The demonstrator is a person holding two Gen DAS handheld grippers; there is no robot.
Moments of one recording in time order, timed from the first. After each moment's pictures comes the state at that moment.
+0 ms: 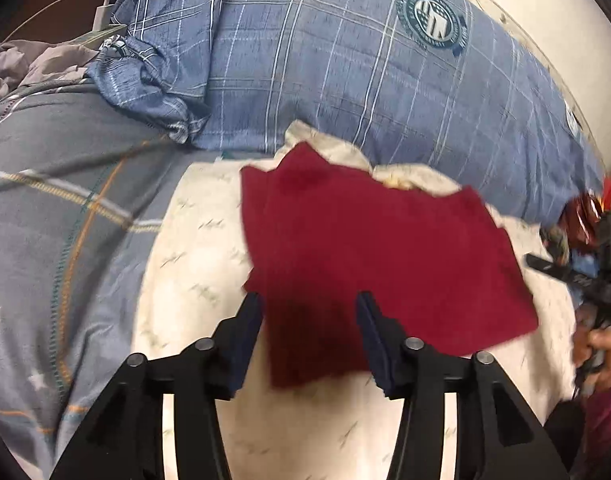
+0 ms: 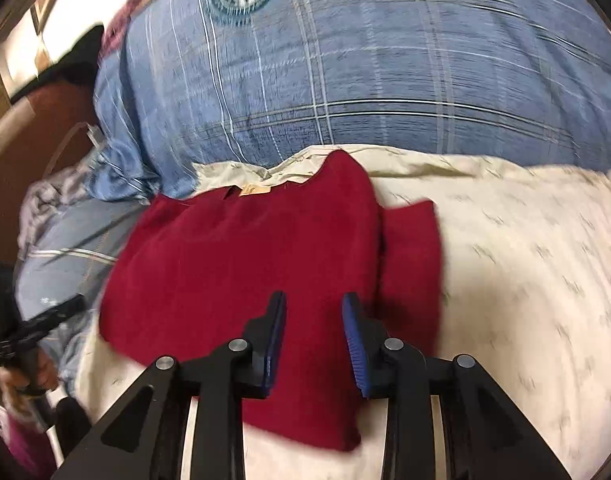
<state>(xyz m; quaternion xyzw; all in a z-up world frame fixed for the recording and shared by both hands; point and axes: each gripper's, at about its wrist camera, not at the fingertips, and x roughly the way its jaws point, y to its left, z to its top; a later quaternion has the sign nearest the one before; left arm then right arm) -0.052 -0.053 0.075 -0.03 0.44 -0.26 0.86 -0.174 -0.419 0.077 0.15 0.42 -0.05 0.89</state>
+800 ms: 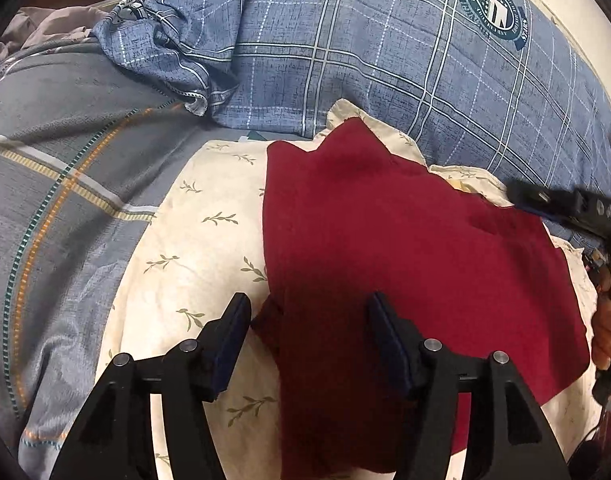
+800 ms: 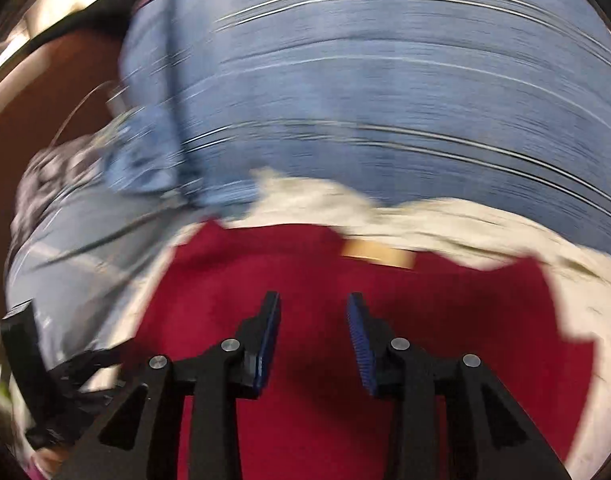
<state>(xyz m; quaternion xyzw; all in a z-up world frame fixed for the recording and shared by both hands) -0.008 -0.086 0.013 -0.04 0.45 -0.20 0.87 -0.041 -0.309 0.071 0.09 0.43 0.04 0.90</state>
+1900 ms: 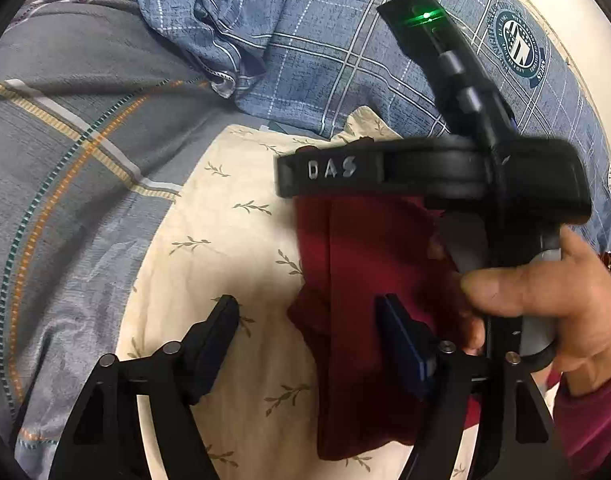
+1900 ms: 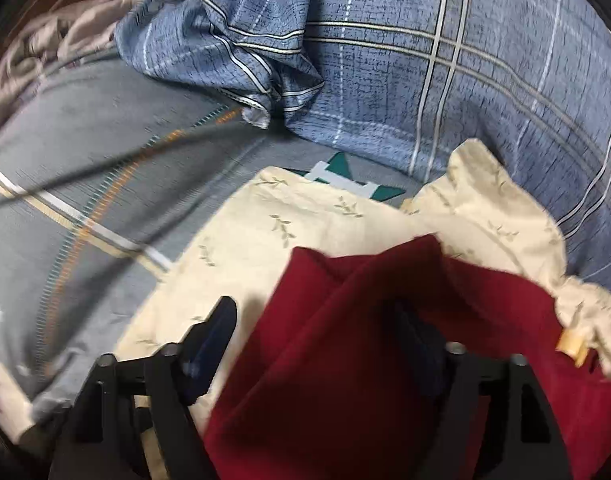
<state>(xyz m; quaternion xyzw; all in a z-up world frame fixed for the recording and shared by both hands) 0.003 -0.048 0.007 -0.12 0.47 -0.21 0.85 0.070 -0.154 0.006 -0.06 0.53 0.07 0.84</state>
